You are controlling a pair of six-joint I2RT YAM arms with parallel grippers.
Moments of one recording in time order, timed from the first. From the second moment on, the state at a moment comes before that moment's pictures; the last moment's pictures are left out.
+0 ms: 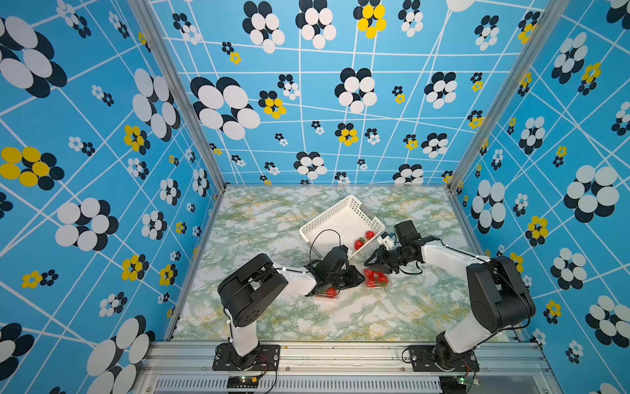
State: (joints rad) left arm -0.87 1.82 0.80 0.36 0.37 -1.02; right arm 0.30 1.63 0.89 -0.45 -0.71 0.58
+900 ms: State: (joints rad) left arm -0.86 1.76 0.77 0.30 0.34 -1.01; right arm 0.30 1.58 0.92 -0.49 -0.70 0.56
